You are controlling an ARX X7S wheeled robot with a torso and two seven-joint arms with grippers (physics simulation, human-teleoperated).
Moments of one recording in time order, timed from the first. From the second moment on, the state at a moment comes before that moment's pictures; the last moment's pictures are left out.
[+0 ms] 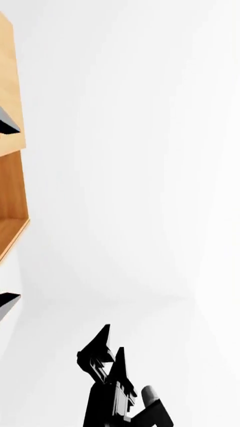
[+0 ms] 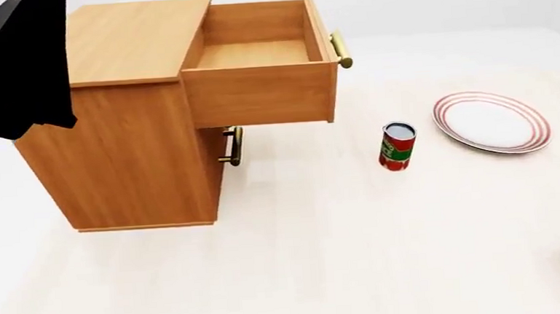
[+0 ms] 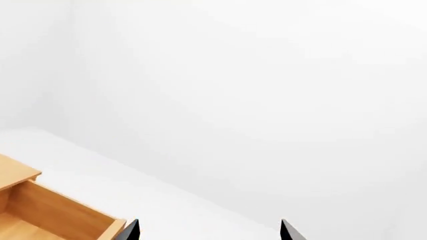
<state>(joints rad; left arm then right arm) -1.05 -0.63 -0.44 0.68 -1.81 -1.27 -0.71 1.86 0.40 -0.62 0.72 0.35 0.69 -0.29</state>
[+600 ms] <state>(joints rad) -1.02 -0.63 -0.44 0.68 -1.79 -1.25 -0.68 1.86 0.39 -0.63 0.74 0.35 0.68 -0.30</state>
